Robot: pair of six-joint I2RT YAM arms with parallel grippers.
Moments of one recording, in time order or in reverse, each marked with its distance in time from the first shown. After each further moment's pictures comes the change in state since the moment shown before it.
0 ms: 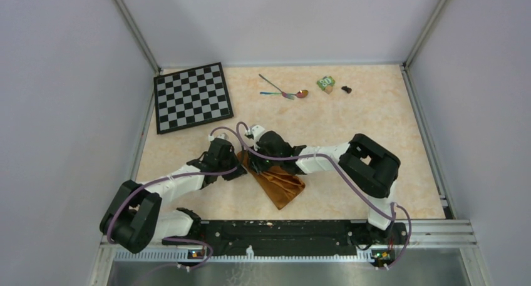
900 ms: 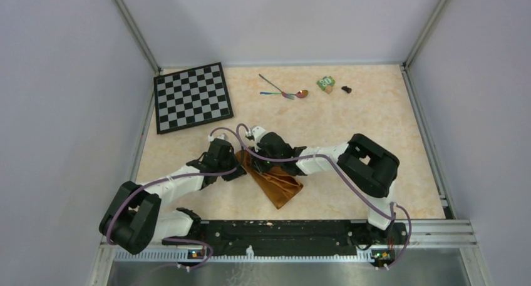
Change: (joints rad) left arm 0.000 -0.011 -0.006 -0.004 0.000 0.000; right arm -0.002 -0.006 -0.026 0.021 0.002 -0.014
